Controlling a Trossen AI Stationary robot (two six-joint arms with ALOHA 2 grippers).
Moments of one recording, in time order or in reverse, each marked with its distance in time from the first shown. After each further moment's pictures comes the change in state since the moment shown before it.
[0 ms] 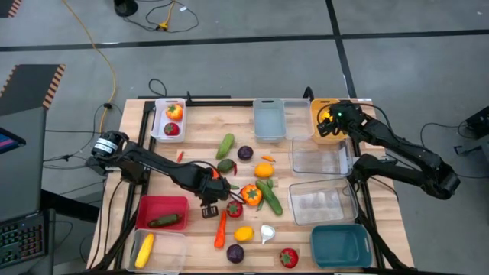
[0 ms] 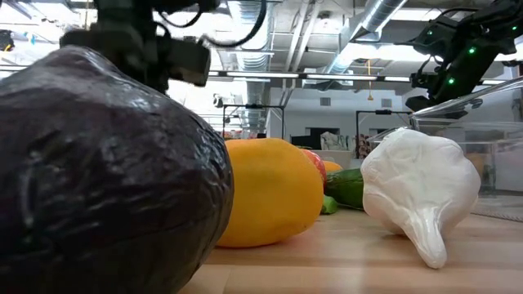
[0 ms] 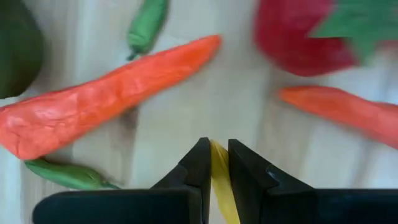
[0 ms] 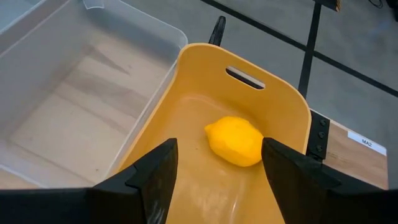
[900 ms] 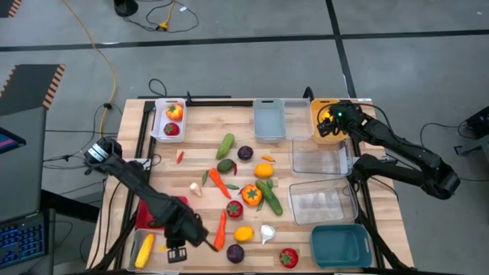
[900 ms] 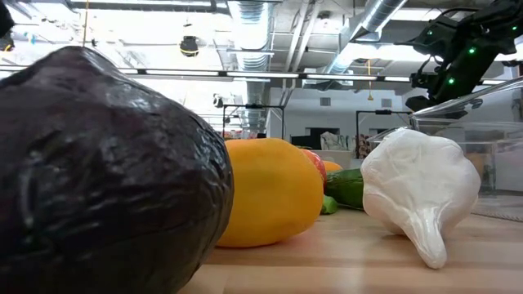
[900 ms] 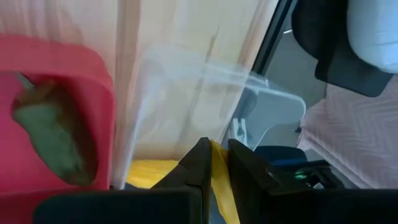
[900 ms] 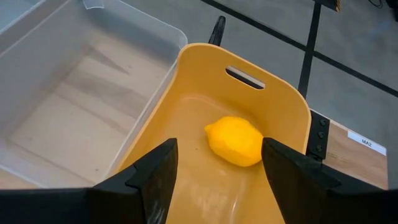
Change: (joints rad) left arm -0.389 -0.004 0.218 -0.312 0.448 -0.456; right arm 0.000 0.000 0.000 0.000 0.000 0.000
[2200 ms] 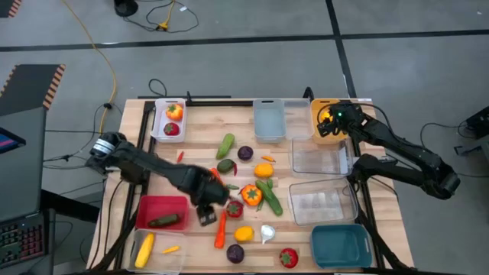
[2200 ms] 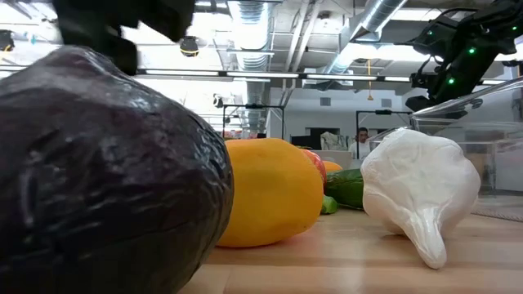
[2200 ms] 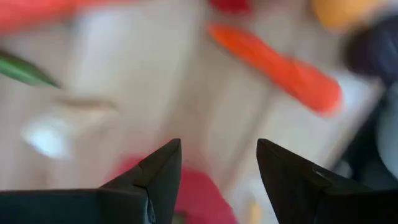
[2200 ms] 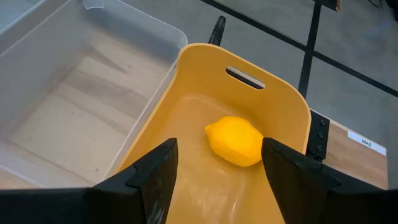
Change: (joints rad) left arm 0.341 0.000 0.000 0.004 -0.297 0.176; right arm 0.000 0.000 0.000 0.000 0.000 0.000
